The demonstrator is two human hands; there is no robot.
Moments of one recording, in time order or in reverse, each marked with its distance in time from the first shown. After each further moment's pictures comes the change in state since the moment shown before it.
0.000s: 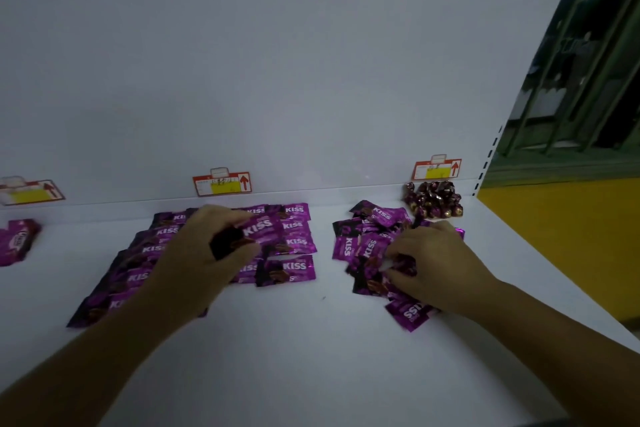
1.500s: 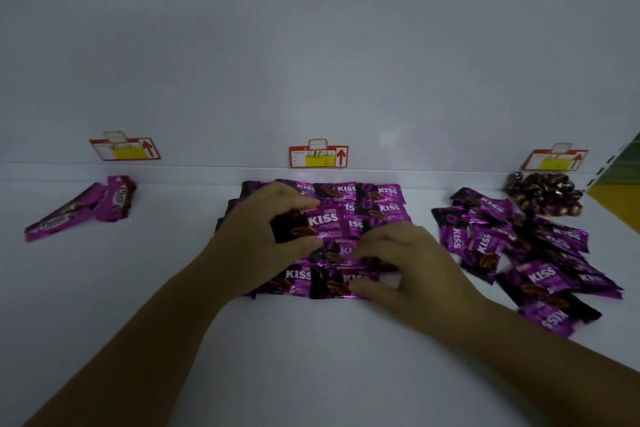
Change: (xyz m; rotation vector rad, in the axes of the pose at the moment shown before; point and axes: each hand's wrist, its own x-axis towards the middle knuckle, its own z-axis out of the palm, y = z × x) left_hand -0.002 -0.074 -0.047 -0.103 -0.131 0.027; right_hand 0.061 -0.143 0.062 0.306 0.144 -0.228
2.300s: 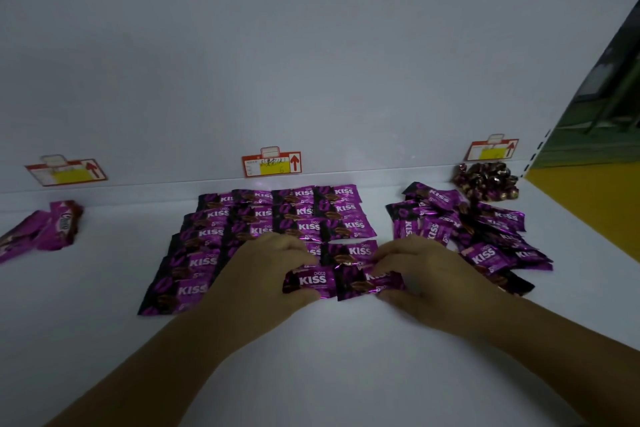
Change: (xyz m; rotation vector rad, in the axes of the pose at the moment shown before) left_hand -0.008 0.011 0.053 0.254 -0.221 0.114; right_hand -0.048 0.036 -0.045 -0.124 -0.204 0.103
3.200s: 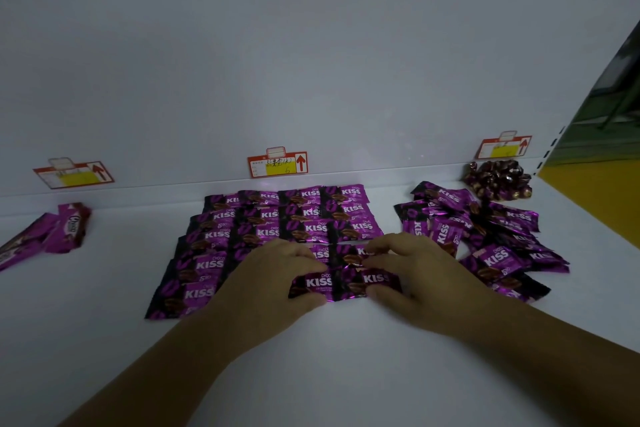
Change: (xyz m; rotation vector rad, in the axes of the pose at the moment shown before) left_hand 0.001 -0.003 0.001 0.003 -0.102 0.004; right_hand 0.014 -0.003 0.016 -0.011 0.028 -0.008
